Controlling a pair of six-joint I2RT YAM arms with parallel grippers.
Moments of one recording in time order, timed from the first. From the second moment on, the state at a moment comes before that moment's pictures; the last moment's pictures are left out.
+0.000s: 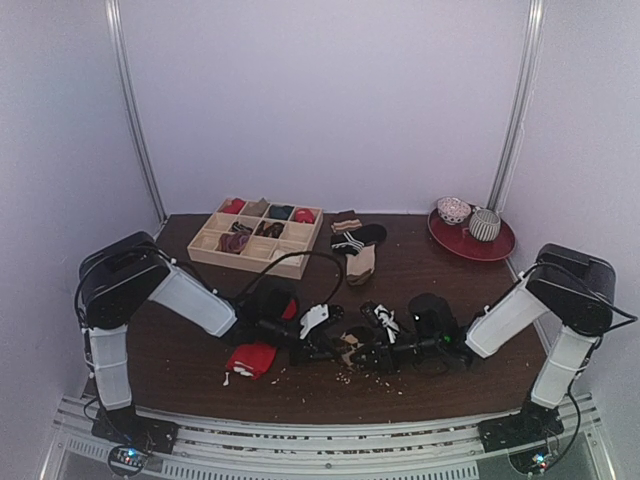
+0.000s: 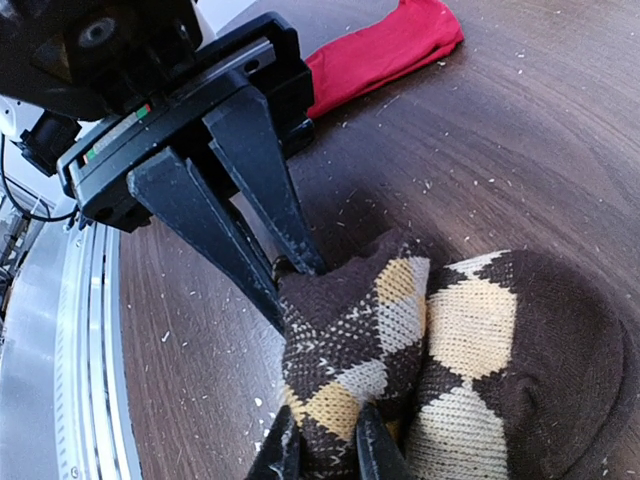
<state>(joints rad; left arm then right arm) -0.91 2.00 0.90 0.43 0.63 0.20 0.84 1.76 0.48 0.71 -0.47 0.32</state>
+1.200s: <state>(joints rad) -1.00 1.71 0.75 0.48 0.43 0.29 0.81 1.77 0.58 0.48 -0.64 0.16</state>
